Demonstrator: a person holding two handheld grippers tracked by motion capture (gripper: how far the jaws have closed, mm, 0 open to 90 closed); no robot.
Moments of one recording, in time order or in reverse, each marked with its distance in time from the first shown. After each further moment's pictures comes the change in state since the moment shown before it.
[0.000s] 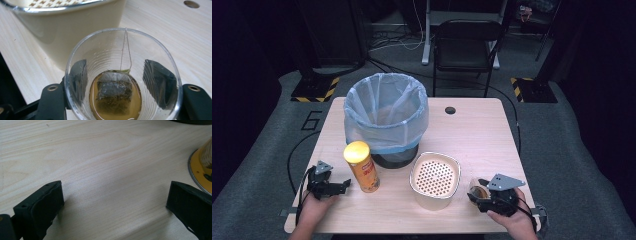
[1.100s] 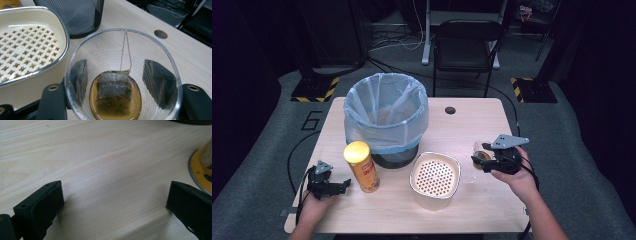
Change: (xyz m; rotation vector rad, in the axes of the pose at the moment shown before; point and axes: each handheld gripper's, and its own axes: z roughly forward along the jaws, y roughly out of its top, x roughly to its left) left arm 0.000 0.000 0.000 0.005 -0.005 -0.008; right arm -0.074 0.073 0.008 -0.036 -0.024 -0.049
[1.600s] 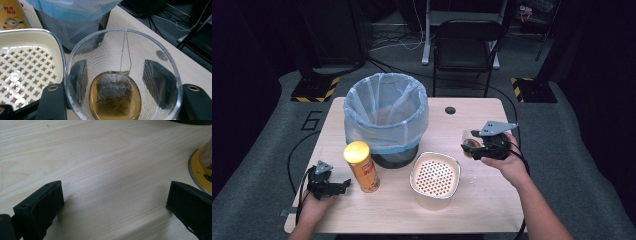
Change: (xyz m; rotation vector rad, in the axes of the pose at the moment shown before) left arm 0.000 0.000 0.000 0.000 0.000 0.000; right arm -0.005 0.043 0.023 -0.042 0.040 -0.099
